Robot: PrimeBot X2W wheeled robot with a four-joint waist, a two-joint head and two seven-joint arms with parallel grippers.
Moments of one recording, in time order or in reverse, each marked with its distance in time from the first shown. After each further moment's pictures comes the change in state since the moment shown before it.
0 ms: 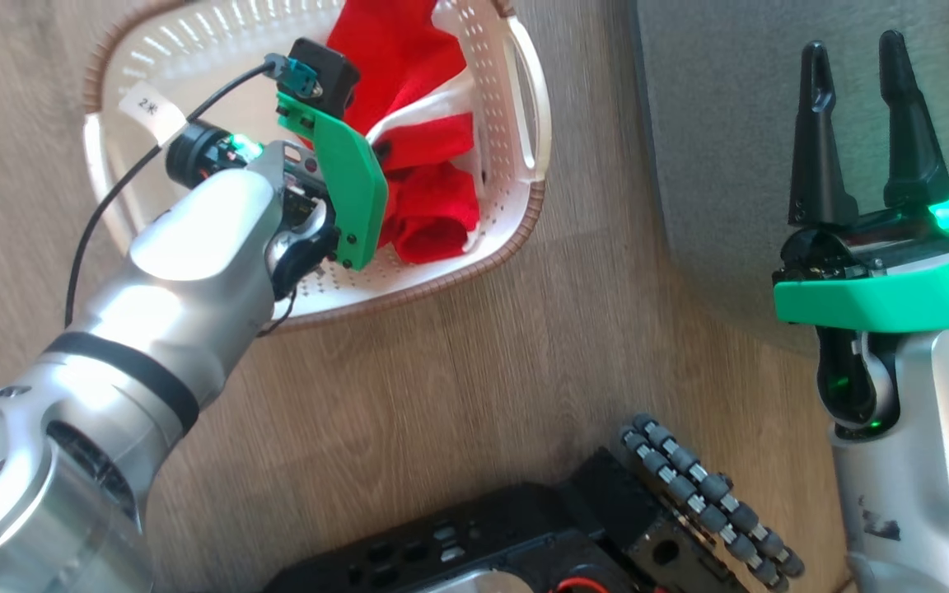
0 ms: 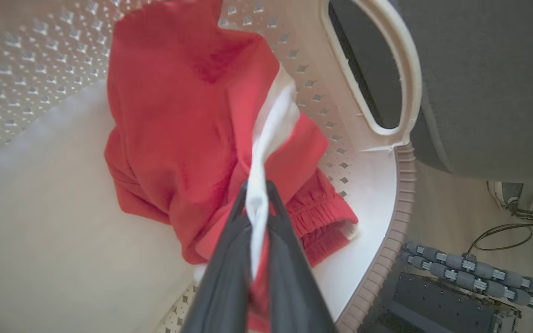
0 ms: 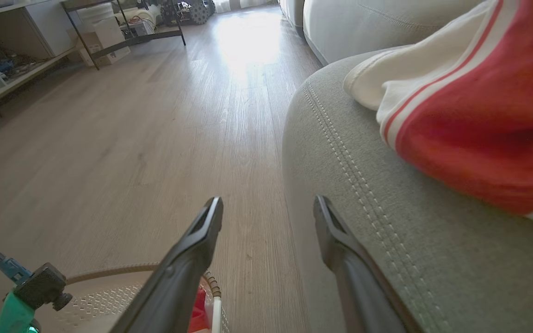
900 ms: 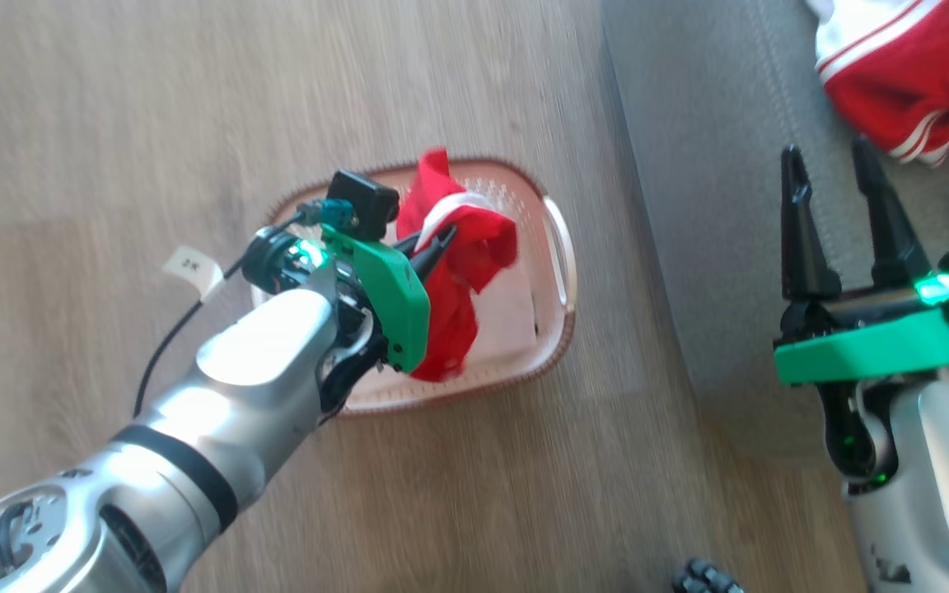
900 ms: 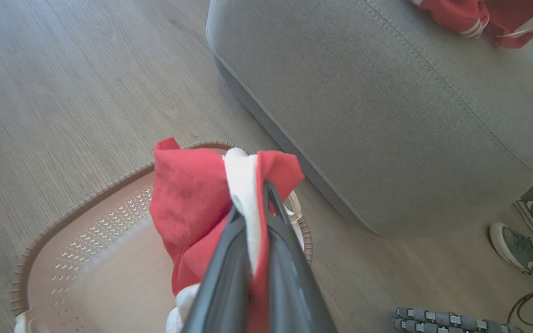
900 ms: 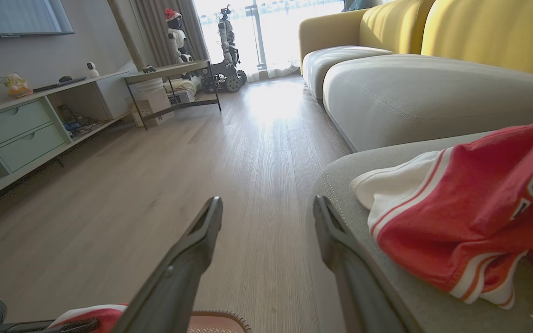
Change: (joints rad) left arm 0.196 -0.019 -0.044 -0.110 -0.033 0.000 -0.293; right arm 0.100 -0.074 0.014 0.114 0.003 0.000 0.000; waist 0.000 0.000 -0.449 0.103
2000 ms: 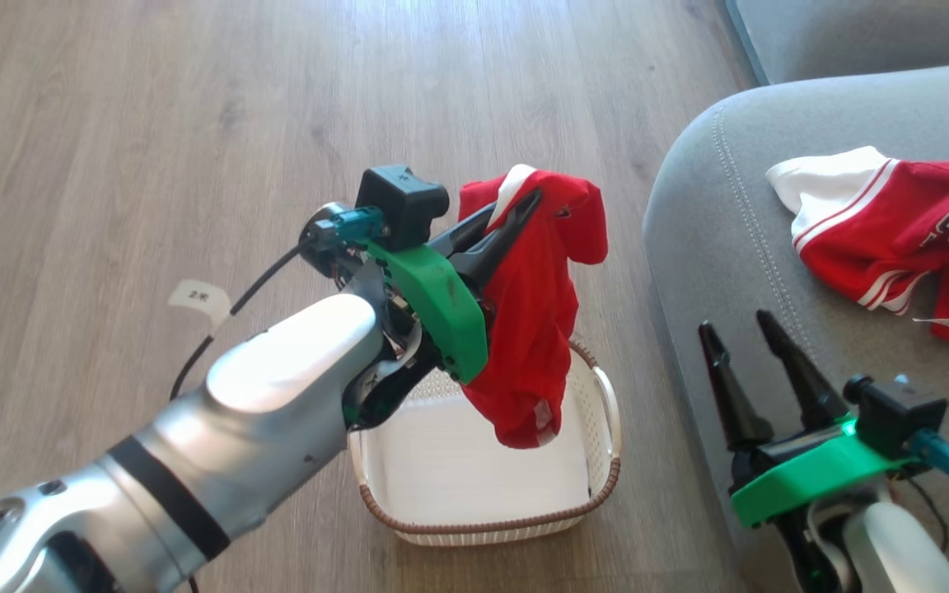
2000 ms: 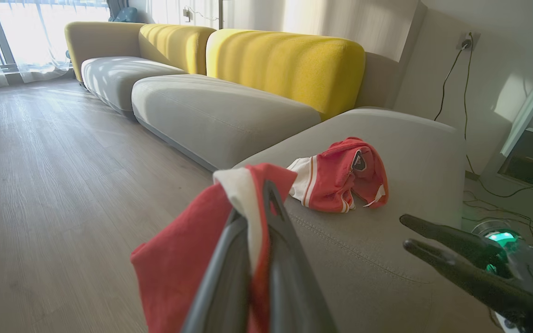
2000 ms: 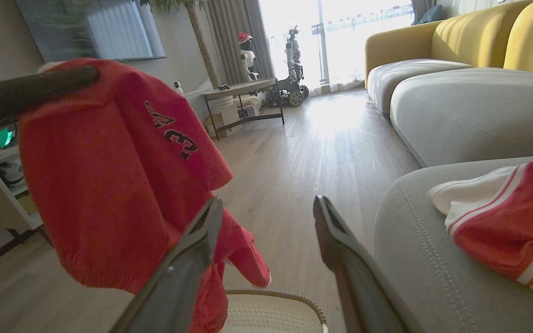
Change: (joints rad) left arm 0.047 0.089 0.066 -0.438 0.037 0.130 -0.086; right arm 0.210 -0.068 0.148 0.067 0.075 0.000 0.027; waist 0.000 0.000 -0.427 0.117
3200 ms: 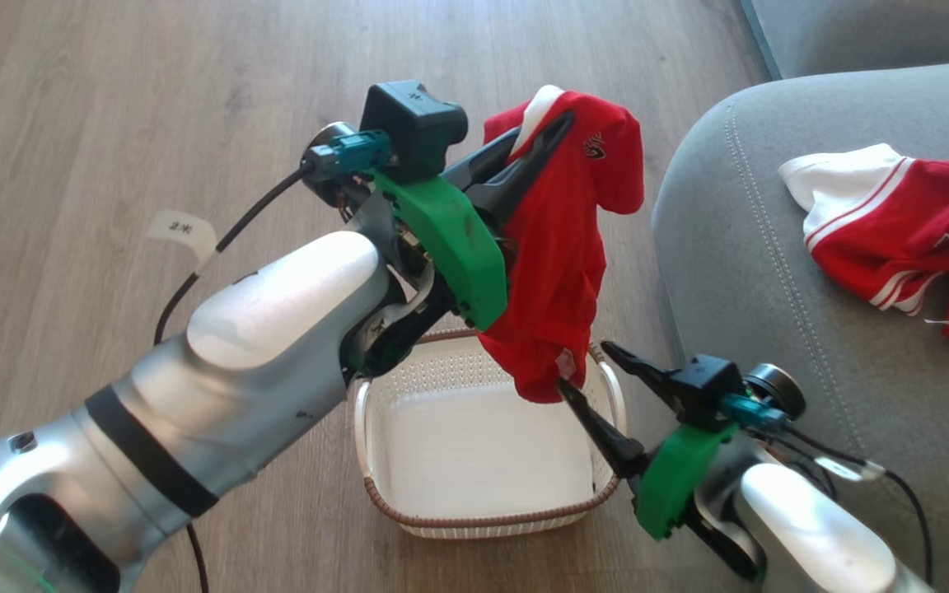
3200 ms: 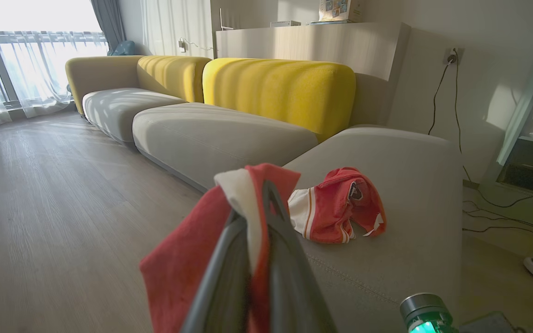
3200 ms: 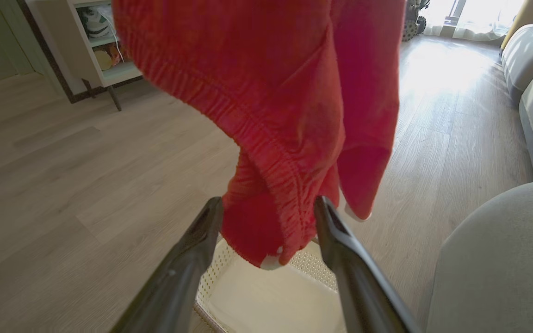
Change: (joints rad) left arm -0.108 0.032 0.028 -0.139 -0.001 0.046 0.073; right arm -0.258 -0.078 0.454 0.247 -0.023 0.000 0.070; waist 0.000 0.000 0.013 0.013
